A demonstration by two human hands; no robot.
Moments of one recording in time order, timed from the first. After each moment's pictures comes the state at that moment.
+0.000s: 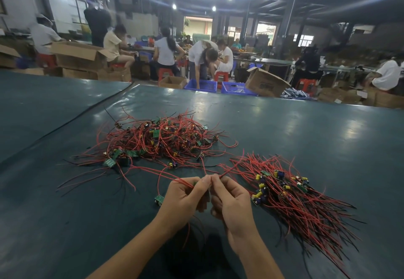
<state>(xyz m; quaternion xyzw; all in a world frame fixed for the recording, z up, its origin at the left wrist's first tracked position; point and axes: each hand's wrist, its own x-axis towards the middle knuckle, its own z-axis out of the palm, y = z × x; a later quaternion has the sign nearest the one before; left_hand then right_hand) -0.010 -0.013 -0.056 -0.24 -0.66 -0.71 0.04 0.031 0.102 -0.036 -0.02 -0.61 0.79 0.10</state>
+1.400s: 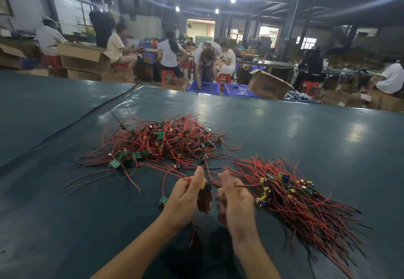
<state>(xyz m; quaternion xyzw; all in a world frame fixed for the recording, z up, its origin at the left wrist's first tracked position) -0.008 -0.013 -0.041 -0.19 -0.65 -0.73 0.00 0.021 0.102 -0.049 -0.05 -0.64 0.76 0.14</state>
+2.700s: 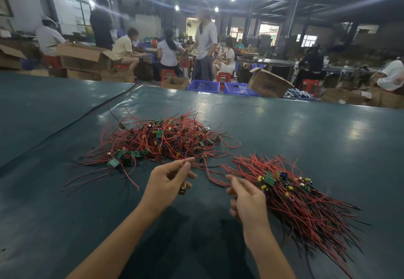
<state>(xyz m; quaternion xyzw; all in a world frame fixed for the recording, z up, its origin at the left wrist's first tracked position) -0.041 -0.048 -0.053 -0.17 -0.73 -0.66 0.10 0.012 0.130 -0.052 -0.15 -0.63 0.75 0.13</state>
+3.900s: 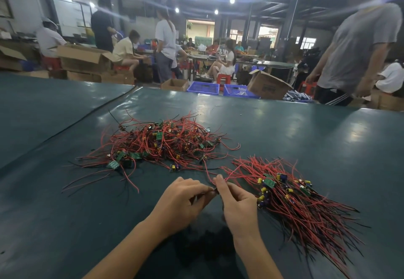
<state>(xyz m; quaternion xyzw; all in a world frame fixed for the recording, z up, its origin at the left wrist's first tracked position) -0.019 -0.032 -0.053 -0.37 -0.83 -0.35 0.23 0.022 0.107 -0.048 -0.07 -0.67 0.72 0.17</state>
